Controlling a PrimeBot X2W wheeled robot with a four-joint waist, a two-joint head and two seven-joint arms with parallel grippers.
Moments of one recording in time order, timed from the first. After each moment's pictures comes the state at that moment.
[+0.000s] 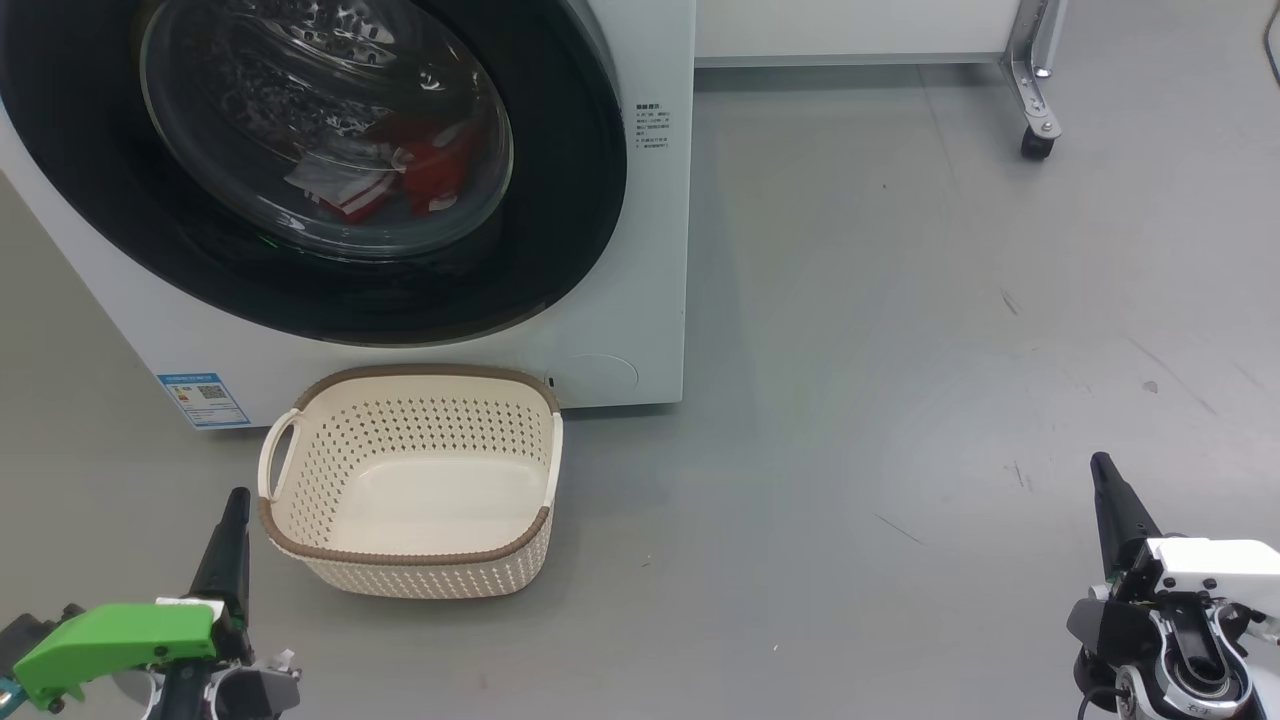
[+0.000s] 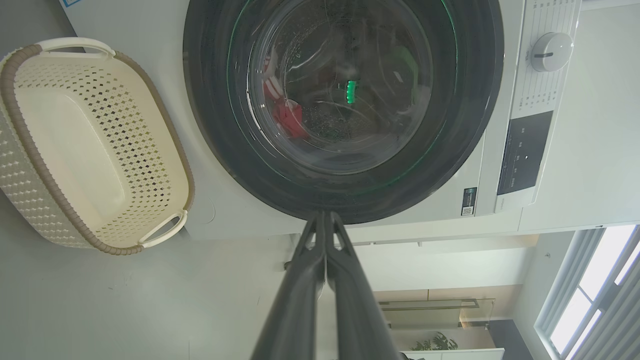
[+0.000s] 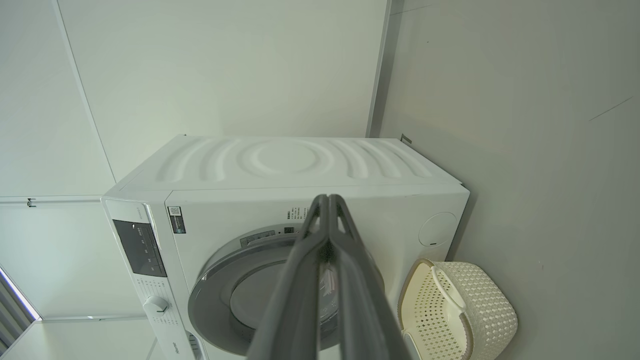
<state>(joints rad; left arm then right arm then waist) -0.09 0.05 0.06 0.27 -1.64 -0.13 0.09 -0.07 -0.04 -0.14 0.28 1.60 0.12 0.11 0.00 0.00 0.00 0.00</state>
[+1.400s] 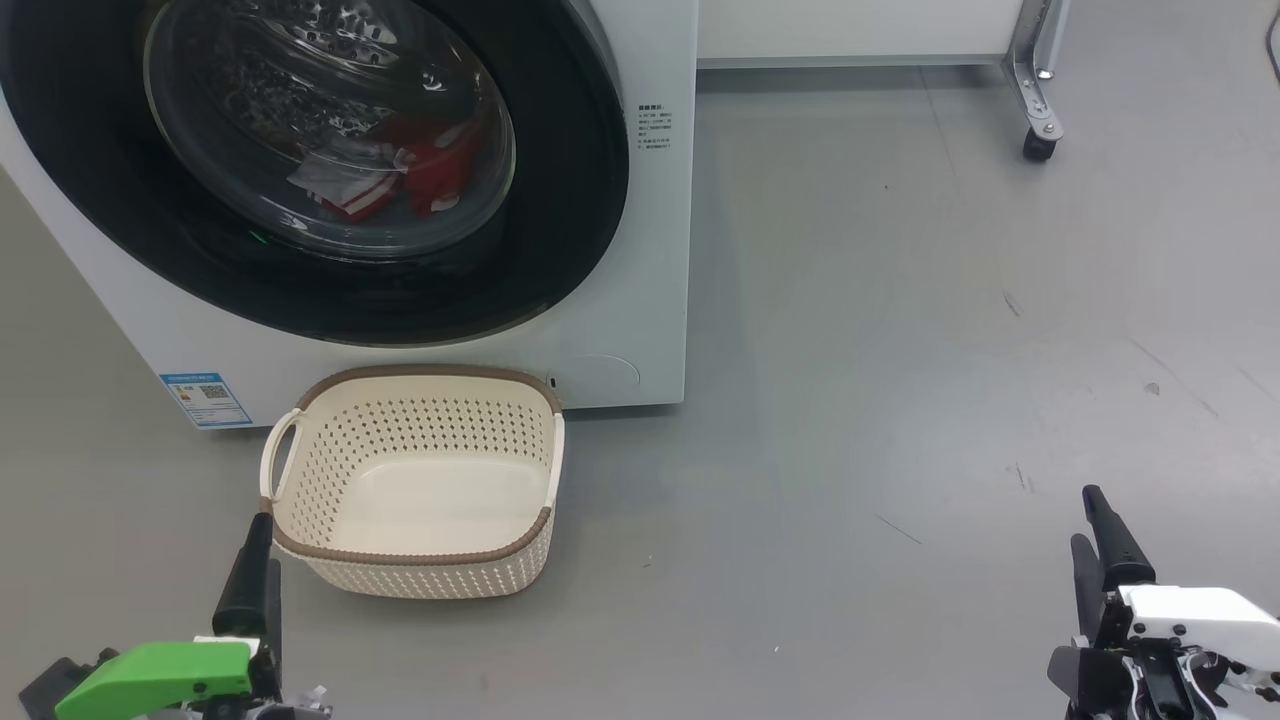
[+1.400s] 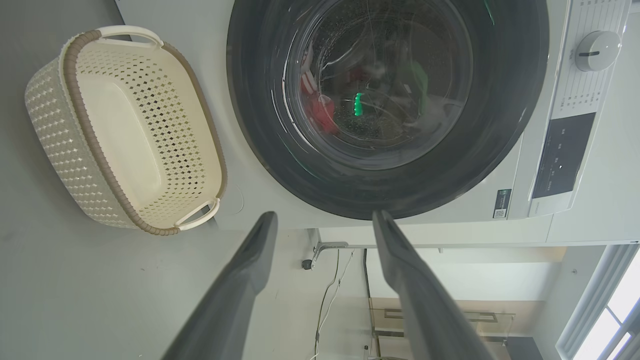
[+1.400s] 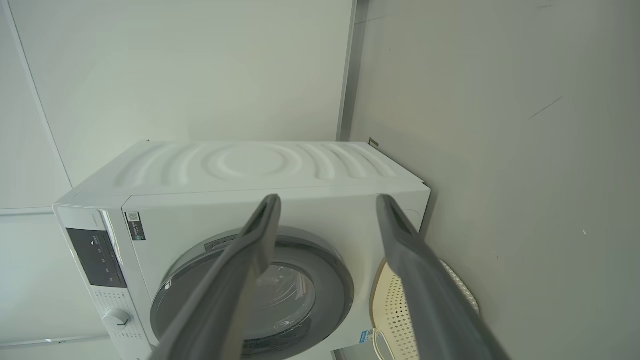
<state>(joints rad) -0.04 0.02 0.03 0.31 -1.63 -0.13 0.03 -0.02 -0.01 -0.12 0.30 1.56 0.12 0.05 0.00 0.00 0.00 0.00</state>
